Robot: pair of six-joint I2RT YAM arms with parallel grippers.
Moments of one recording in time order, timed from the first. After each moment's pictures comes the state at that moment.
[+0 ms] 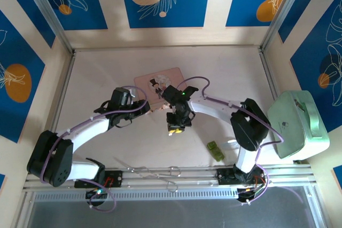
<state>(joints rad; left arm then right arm) -0.43 1.31 0.65 -0.13 0.27 -0.78 0.83 1.79 1.29 -1.00 -0.30 0.76</state>
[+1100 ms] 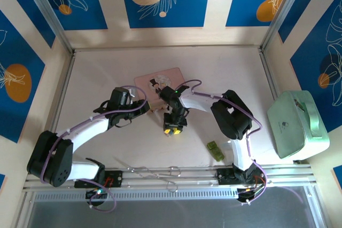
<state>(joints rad) -0.42 1.31 0.65 -0.13 0.29 -0.78 0.78 2.00 1.37 -0.96 -0.39 0.74</state>
